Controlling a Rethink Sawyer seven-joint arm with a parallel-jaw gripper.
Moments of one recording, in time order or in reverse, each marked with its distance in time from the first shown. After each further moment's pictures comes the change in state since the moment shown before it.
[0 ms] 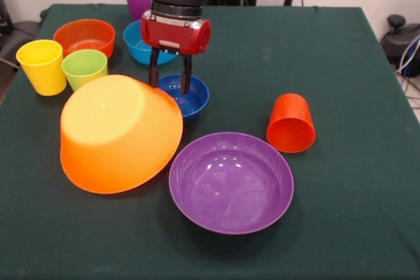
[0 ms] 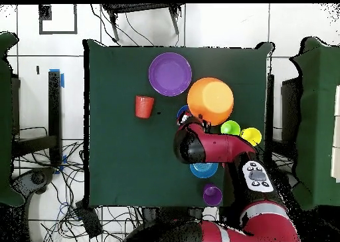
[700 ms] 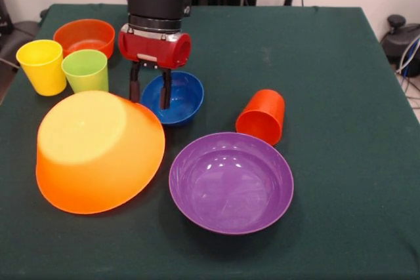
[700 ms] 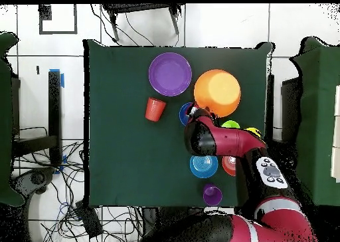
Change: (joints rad) arm -0.073 0.033 0.049 -0.060 0.000 -0.002 0.000
